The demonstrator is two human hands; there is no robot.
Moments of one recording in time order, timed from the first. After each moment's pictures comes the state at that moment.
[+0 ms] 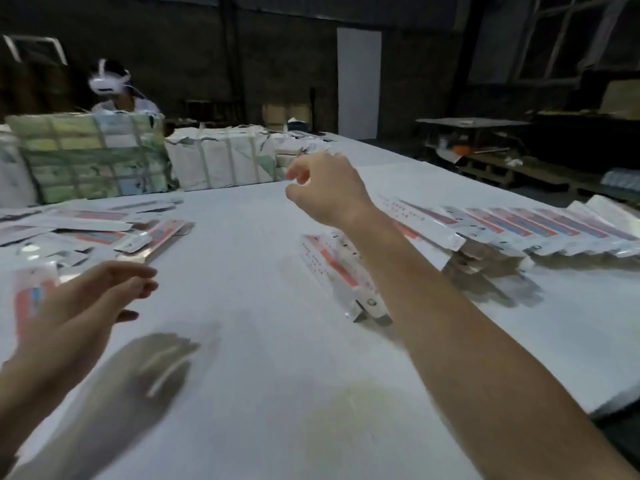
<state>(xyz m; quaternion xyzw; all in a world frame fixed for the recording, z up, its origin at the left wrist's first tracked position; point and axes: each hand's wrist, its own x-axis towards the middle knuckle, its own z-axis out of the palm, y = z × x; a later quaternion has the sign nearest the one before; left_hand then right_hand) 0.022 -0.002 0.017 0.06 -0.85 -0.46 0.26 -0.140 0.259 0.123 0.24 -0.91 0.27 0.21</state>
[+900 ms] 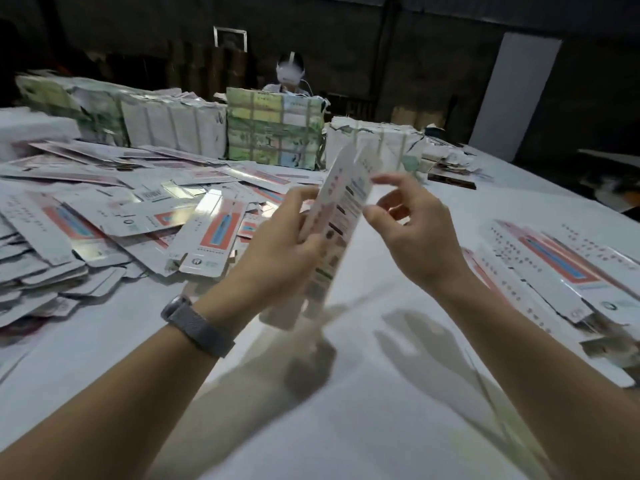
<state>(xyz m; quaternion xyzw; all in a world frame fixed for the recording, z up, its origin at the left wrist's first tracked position) 0.054 0.017 0.052 0.07 -0.82 -0.48 0.29 -0.060 0.161 0.074 0.41 -0.76 0.48 0.17</state>
